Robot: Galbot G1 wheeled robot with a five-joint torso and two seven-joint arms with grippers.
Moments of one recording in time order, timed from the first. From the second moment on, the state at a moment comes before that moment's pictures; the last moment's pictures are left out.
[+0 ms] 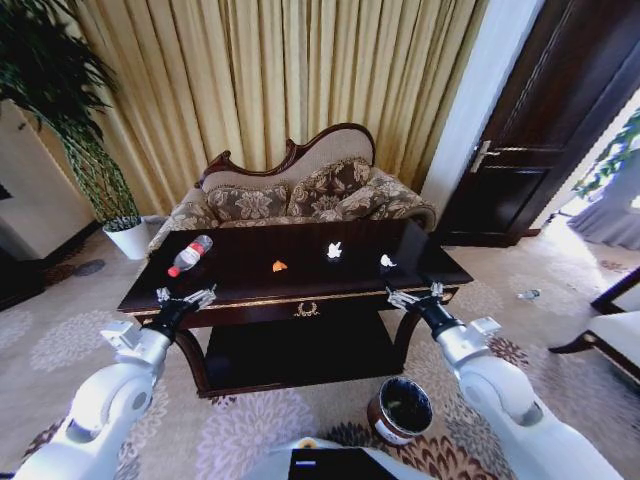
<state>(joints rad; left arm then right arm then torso) 1.58 -0.95 -0.78 -2.26 -0.74 0.21 -0.08 -1.50 0.88 0.61 2.19 0.63 -0.11 0.05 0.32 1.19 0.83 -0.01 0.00</state>
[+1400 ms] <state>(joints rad) 1.56 -0.97 -0.77 -2.22 -0.75 0.22 -0.09 -1.25 0.81 0.50 2.01 0.74 -0.27 0.14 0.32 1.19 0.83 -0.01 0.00</state>
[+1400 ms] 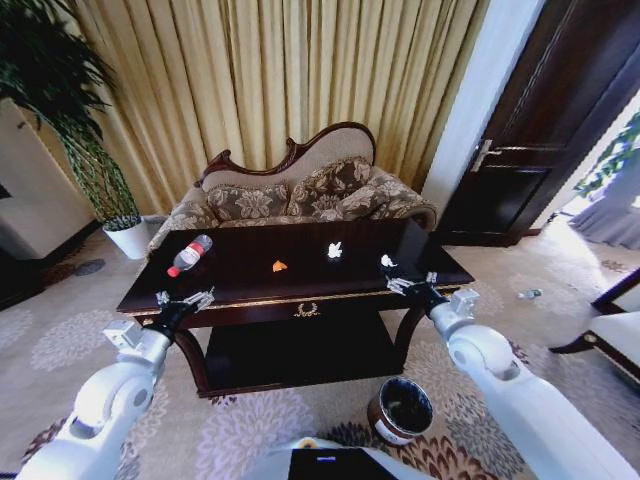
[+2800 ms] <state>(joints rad) 1.57 -0.97 -0.78 -2.22 -0.75 0.22 -0.09 -0.83 0.85 0.19 1.70 0.87 -0.37 0.23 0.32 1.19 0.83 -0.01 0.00</state>
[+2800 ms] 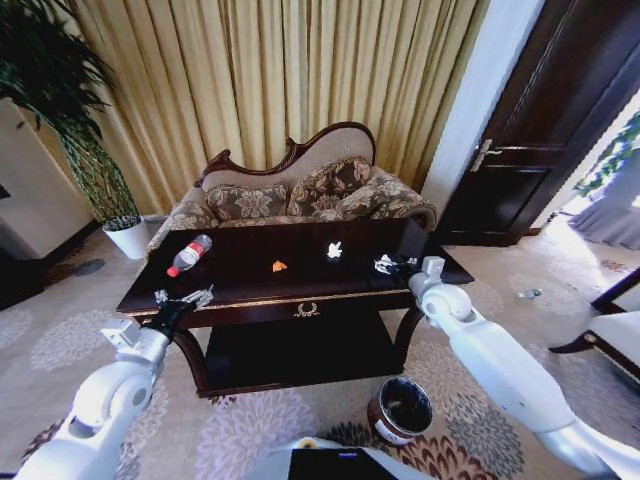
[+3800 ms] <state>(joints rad) 1.56 -0.98 -0.78 -2.22 -0.77 0.21 -0.08 -0.85 0.85 0.18 1.67 0.81 -0.34 0.25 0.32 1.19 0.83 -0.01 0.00</state>
